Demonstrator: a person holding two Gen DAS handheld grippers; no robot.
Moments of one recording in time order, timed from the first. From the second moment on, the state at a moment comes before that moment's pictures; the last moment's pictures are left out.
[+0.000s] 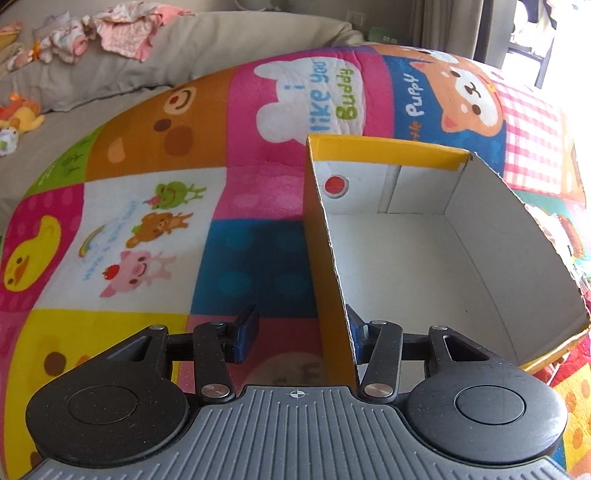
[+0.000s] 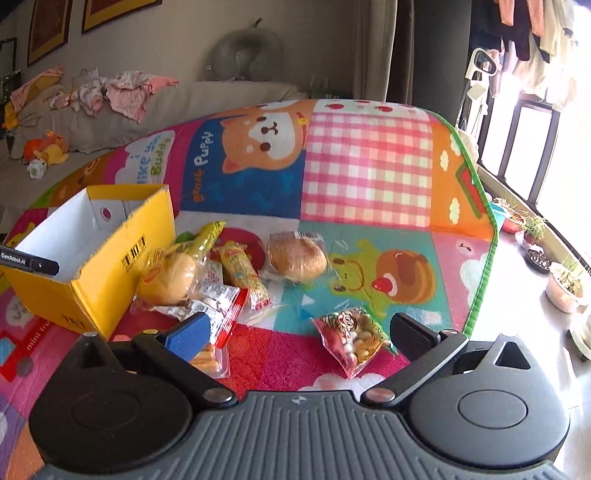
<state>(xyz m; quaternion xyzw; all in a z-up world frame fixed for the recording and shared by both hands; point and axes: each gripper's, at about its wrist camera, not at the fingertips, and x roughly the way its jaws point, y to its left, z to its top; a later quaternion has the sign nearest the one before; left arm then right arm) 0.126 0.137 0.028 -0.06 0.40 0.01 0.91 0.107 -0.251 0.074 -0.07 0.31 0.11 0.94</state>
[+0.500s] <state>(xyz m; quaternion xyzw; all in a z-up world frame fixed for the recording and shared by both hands) 0.130 0.138 0.024 -0.11 0.41 0.01 0.90 0.136 -0.249 0.067 -0.05 0.31 0.12 0.94</state>
